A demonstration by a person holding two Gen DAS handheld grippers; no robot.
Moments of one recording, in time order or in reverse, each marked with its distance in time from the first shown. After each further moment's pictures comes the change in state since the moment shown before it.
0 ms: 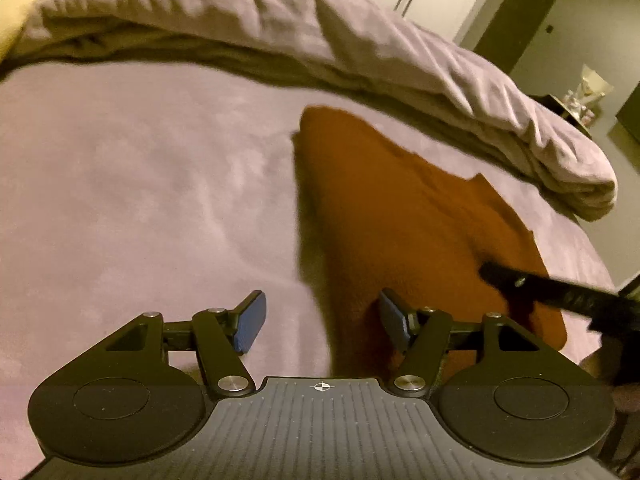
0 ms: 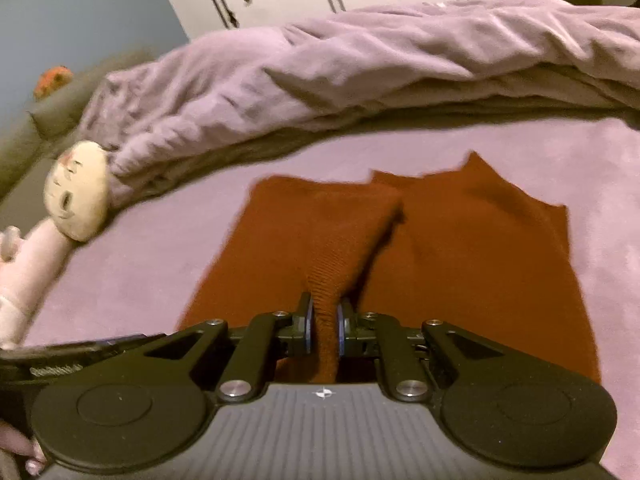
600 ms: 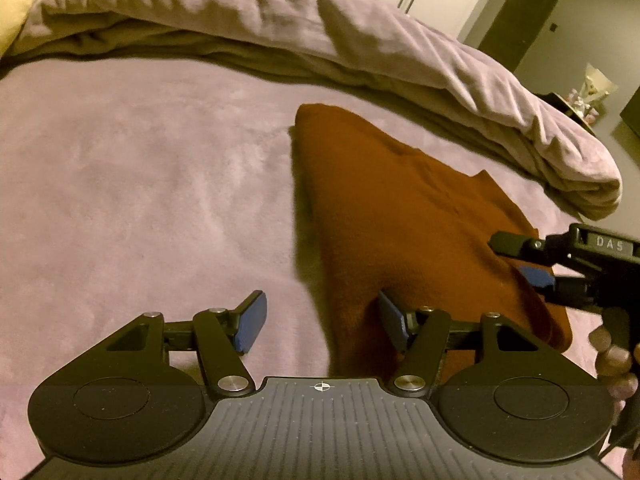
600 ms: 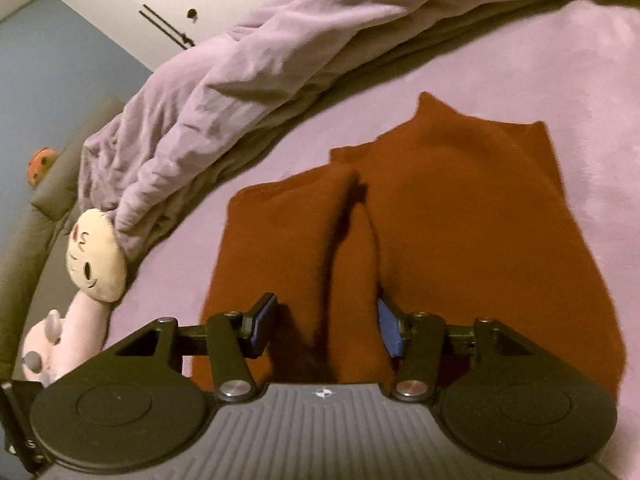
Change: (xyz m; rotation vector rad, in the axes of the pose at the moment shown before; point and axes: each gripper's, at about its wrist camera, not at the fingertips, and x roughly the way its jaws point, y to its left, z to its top) left arm -0.001 -0.001 0.000 0.003 0.000 0.017; right arm 0.015 -0.058 0.010 0.319 0.069 0.158
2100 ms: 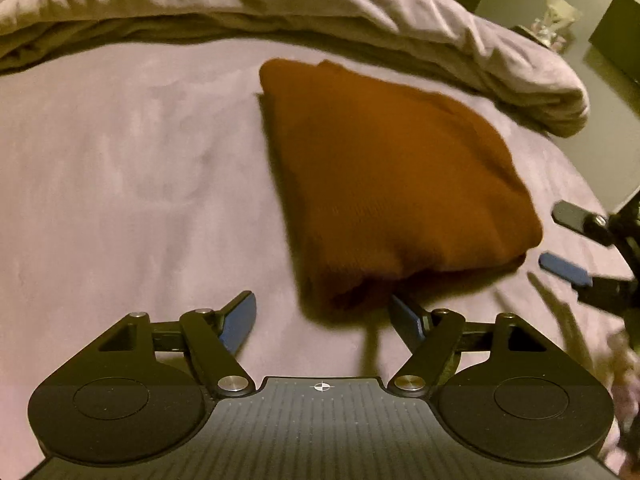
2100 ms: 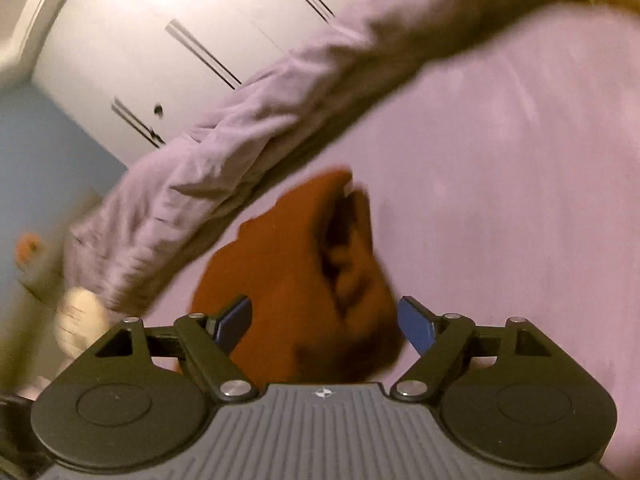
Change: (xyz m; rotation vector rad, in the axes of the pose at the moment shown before) left arm 0.003 -0.086 -0.049 0.147 0.115 -0.010; right arm -0.132 -0.086 -0.058 0.171 -0.275 -0.032
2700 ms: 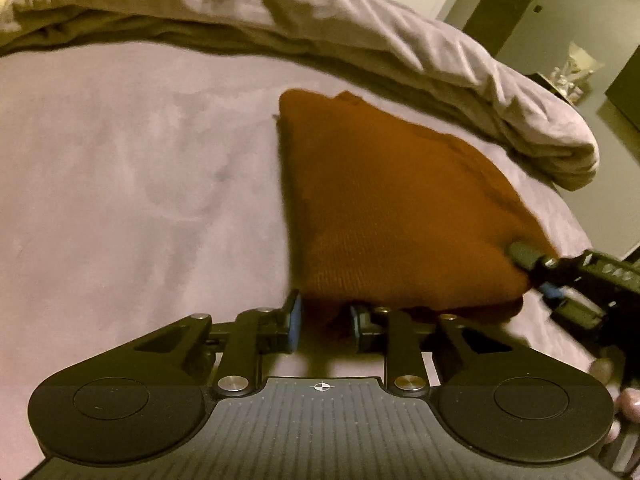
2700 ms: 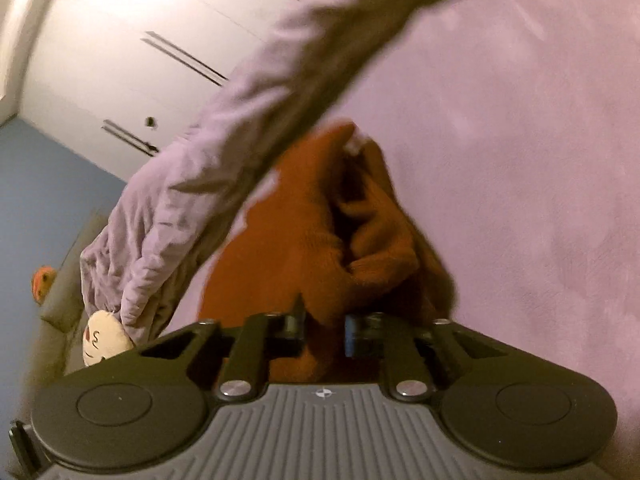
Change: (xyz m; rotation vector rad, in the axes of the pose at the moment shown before) left arm -0.008 0.013 0.007 -0.121 -0.084 -0.014; right arm 0.037 0.019 -0.017 0.059 -0.009 0.016
